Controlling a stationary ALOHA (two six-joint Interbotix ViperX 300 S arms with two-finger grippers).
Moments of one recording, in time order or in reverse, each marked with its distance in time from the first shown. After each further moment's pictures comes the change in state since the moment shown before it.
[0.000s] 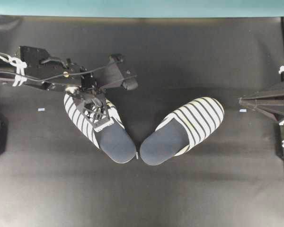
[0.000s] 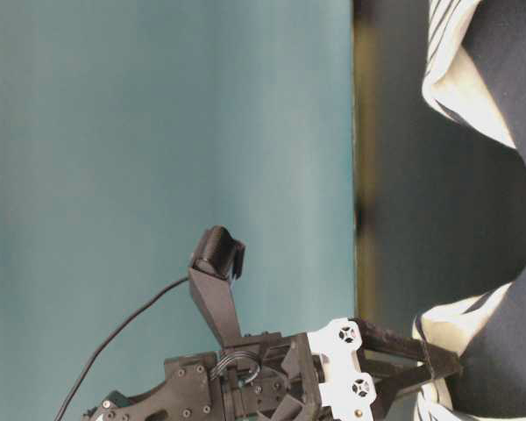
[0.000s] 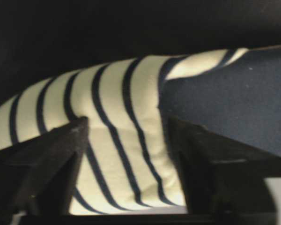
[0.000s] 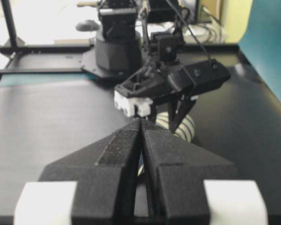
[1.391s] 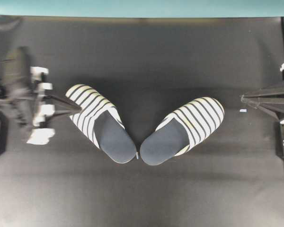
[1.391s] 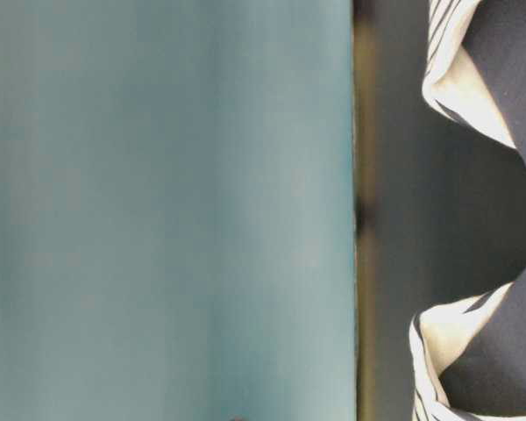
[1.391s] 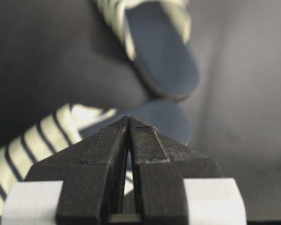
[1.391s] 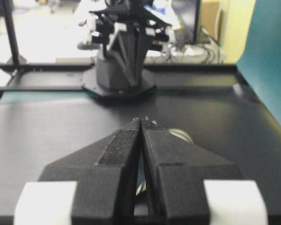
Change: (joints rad) left arm -0.106 -0.627 0.434 -0.011 -0.577 0.029; right arm 0.002 0.006 -0.017 -0.014 -0.040 0.000
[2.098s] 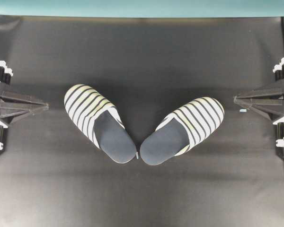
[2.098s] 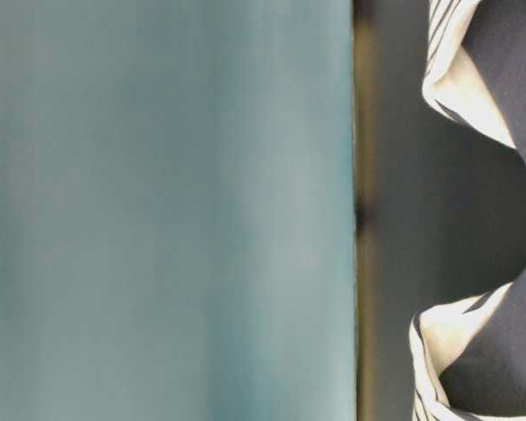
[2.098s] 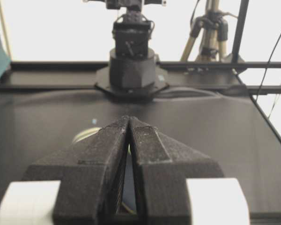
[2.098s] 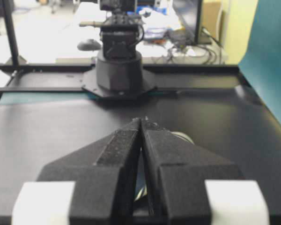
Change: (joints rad) left arm -0.084 -0.442 0.262 -0.038 -0.502 0.290; right arm 0.000 0.067 0.000 -0.002 -0.086 -0.002
